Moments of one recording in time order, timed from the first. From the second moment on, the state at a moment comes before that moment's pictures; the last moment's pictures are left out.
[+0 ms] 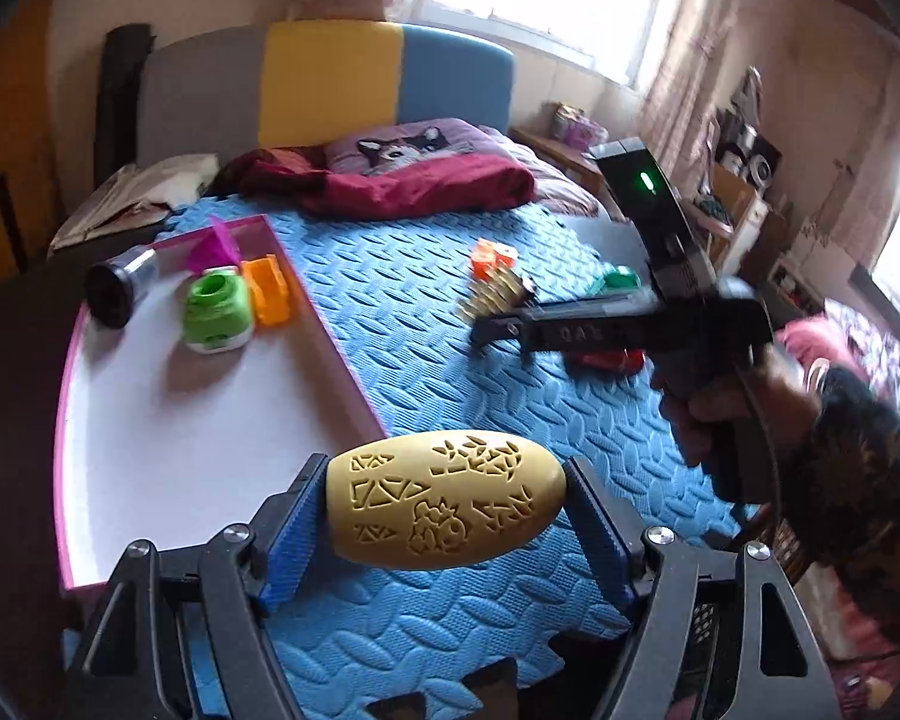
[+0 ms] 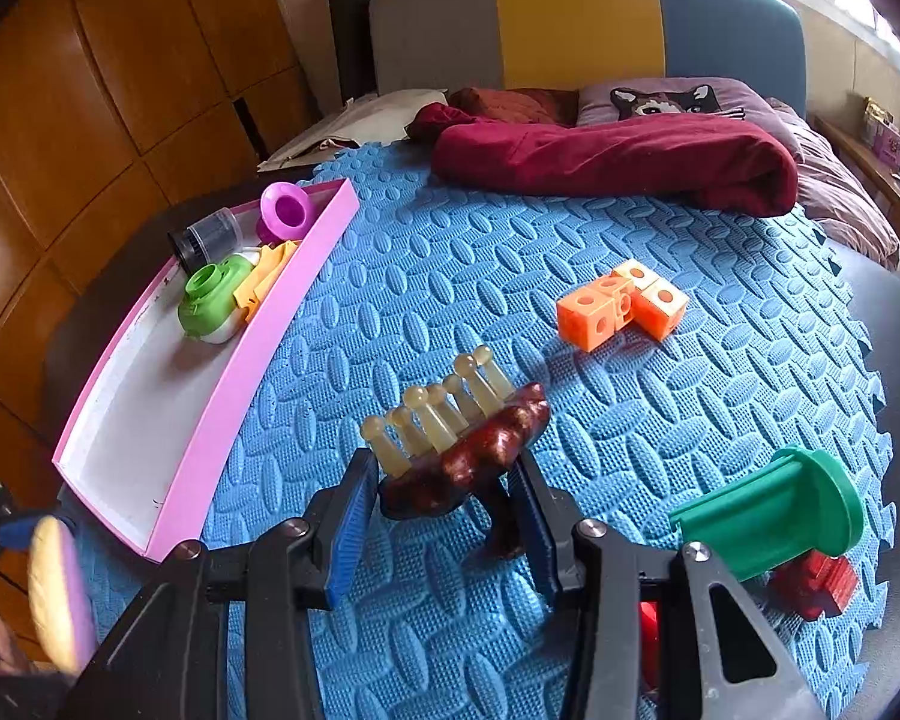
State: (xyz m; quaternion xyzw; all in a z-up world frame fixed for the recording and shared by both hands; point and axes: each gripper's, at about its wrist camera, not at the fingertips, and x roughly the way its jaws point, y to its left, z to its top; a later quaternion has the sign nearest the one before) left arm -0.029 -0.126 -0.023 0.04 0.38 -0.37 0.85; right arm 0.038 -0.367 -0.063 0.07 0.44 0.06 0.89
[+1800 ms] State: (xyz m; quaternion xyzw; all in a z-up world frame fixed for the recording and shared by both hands) left arm 0.100 -0.044 -0.039 0.00 0.41 -0.09 0.91; right arm 0.039 -0.364 -0.065 0.06 0.44 0.05 0.90
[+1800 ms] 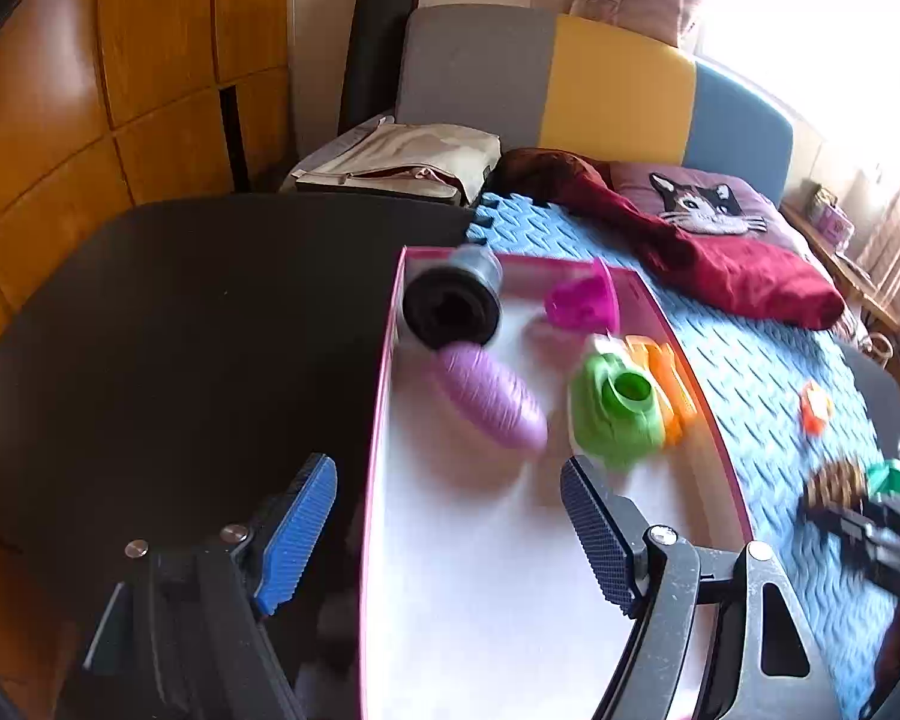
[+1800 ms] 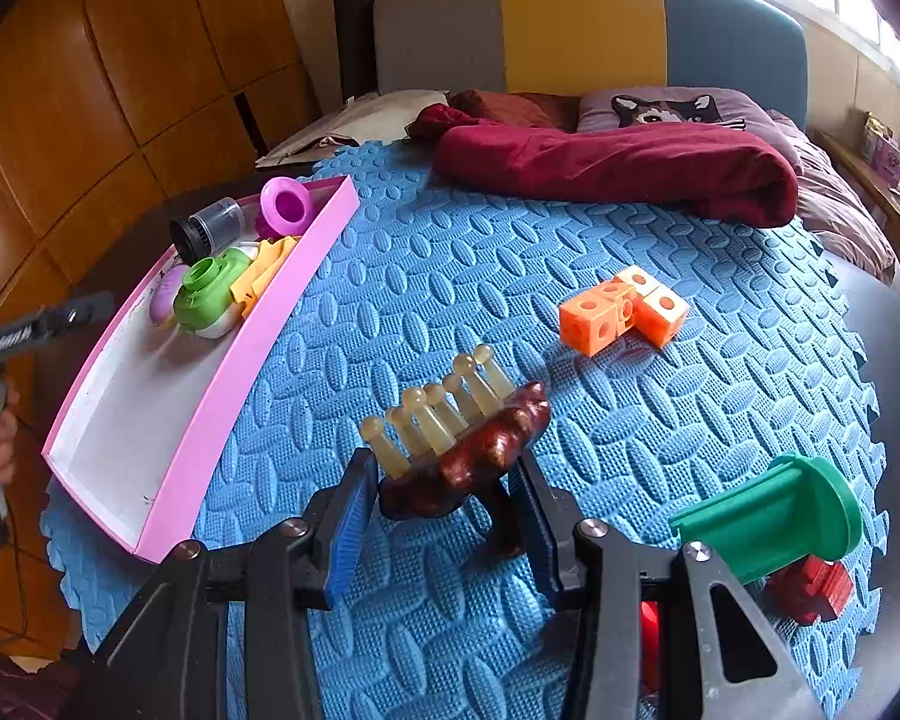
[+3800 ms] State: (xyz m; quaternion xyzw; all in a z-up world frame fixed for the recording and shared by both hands) left arm 0.025 -0.059 -0.041 0.04 0.41 -0.11 0.91; right arm 0.038 -0.352 -0.084 0.04 0.40 -0.06 0.91
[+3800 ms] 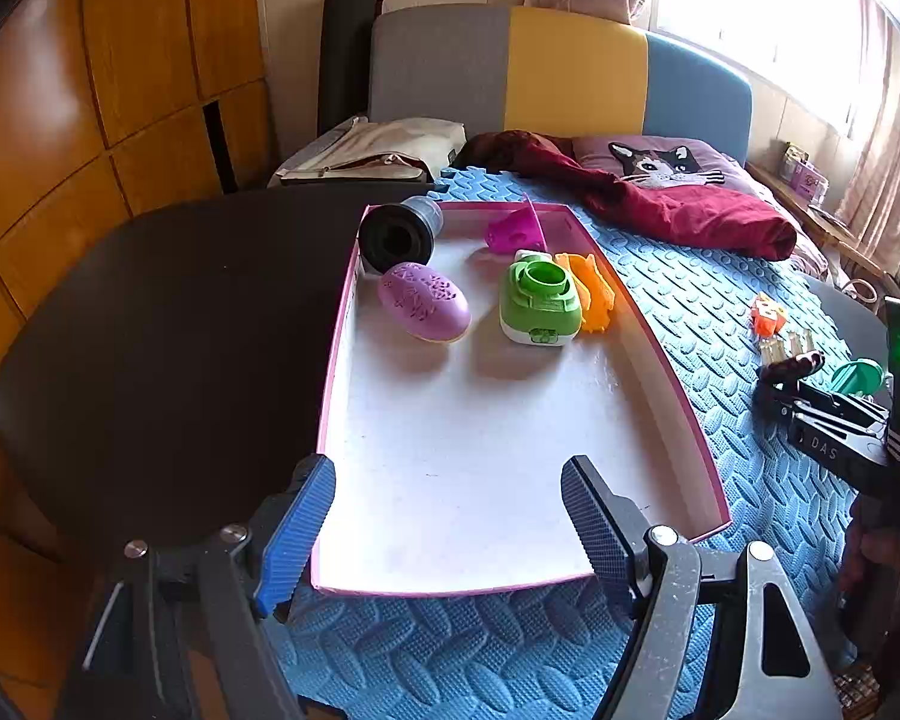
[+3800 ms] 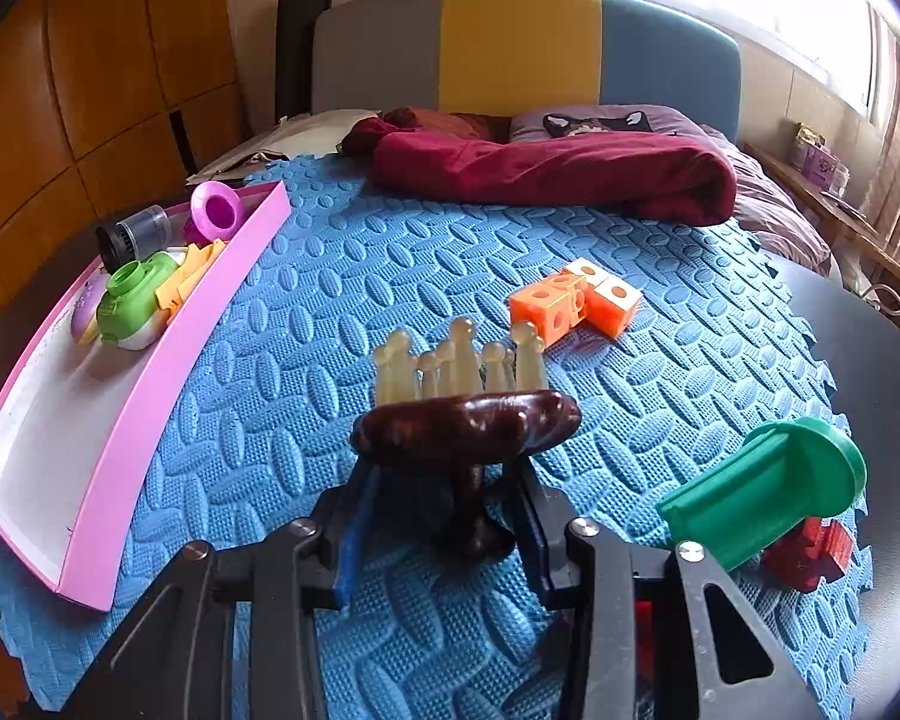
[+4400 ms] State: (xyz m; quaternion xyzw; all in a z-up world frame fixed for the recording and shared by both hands) left arm 0.025 -0.025 -0.039 0.00 0.40 -0.10 0.91; right arm 0.018 -0.350 -0.068 0.07 0.39 -0.04 0.92
